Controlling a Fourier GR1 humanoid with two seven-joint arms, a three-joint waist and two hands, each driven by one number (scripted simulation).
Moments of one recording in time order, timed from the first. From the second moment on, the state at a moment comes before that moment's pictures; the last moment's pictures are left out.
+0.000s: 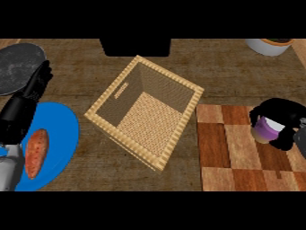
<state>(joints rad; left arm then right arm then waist) -0.20 0.30 0.08 -1.57 -0.12 -0.09 0.01 -0.47 -0.56 0.20 -0.96 1.12 0.51 -0.43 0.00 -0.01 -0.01</state>
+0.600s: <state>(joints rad) -0.14 0.31 0.13 -1.58 -0.12 -0.07 0.01 -0.19 -0.40 -0.08 -1.21 1.09 0.21 0.10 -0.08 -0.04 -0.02</state>
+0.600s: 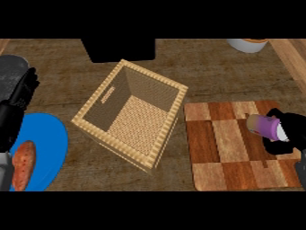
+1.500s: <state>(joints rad) -0.17 0.30 0.11 -1.56 -0.12 -0.09 -0.02 -0.12 -0.08 -0.01 -2.26 0.94 0.15 0.53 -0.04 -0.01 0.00</state>
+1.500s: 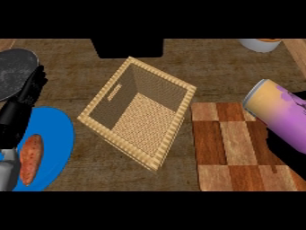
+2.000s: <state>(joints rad) -0.22 0.28 0.09 -1.54 -0.14 -0.09 0.00 -0.63 -0.01 0.18 -2.26 0.92 0.38 0.99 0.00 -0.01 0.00</state>
